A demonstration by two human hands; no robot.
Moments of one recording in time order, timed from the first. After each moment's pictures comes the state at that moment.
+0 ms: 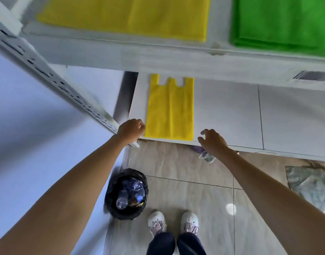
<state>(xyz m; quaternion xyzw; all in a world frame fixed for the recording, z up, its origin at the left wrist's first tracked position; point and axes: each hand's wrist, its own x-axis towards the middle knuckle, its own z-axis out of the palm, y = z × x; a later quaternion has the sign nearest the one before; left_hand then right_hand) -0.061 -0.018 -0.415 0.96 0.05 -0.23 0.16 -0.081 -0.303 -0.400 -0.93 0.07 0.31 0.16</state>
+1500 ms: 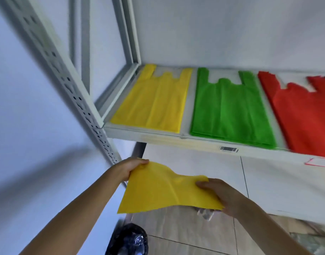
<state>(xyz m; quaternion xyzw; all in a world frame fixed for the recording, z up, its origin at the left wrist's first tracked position) -0.109 -0.043 -0.186 0.69 0.31 -0.31 0.58 -0.159 -0.333 -0.184 -0.63 0.19 0.38 0.65</state>
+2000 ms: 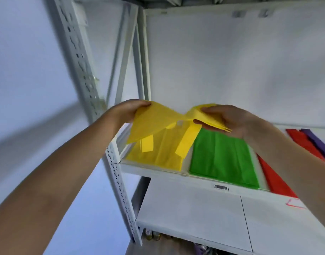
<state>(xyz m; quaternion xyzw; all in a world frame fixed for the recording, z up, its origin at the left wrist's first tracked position) -0.050 -0.038 0.134 0.75 0.13 -0.09 0.64 -0.077 -0.323 0.138 -0.66 -0.05 0.22 0.72</state>
